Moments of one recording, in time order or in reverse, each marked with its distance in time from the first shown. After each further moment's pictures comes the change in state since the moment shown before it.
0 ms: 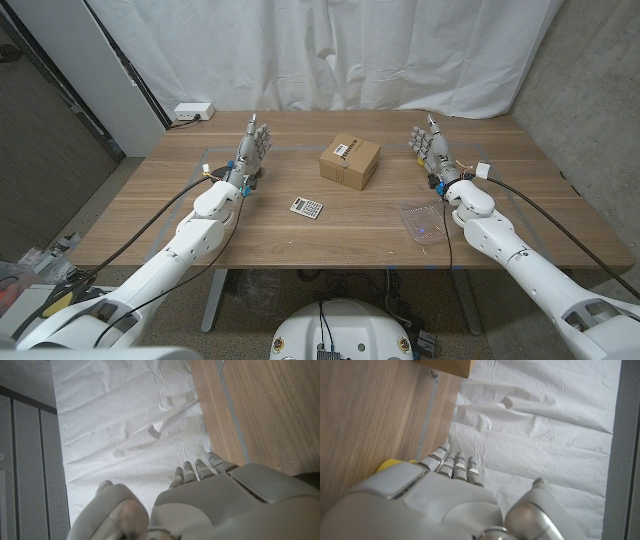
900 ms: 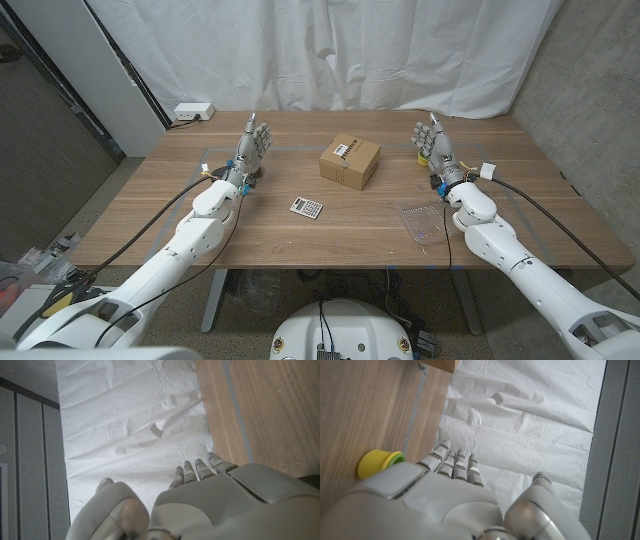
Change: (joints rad) left arm -0.005 -0.013 -0.009 0.011 -0.026 -0.012 -0.021; left_hand 0.017 0.007 0.000 0.000 0.008 0.008 0.007 0.000 0.000 0.013 0.013 0.008 0.000 0.011 0.011 0.004 0.005 -0.001 0.000 0.004 0.000; right arm -0.065 -0.021 0.021 -0.093 -0.040 0.055 -0.060; right_hand 0.042 0.026 0.018 -0.018 -0.001 0.053 -0.014 0.011 0.000 0.050 -0.007 0.015 0.000 0.048 -0.017 0.007 0.000 0.034 -0.002 0.009 0.000
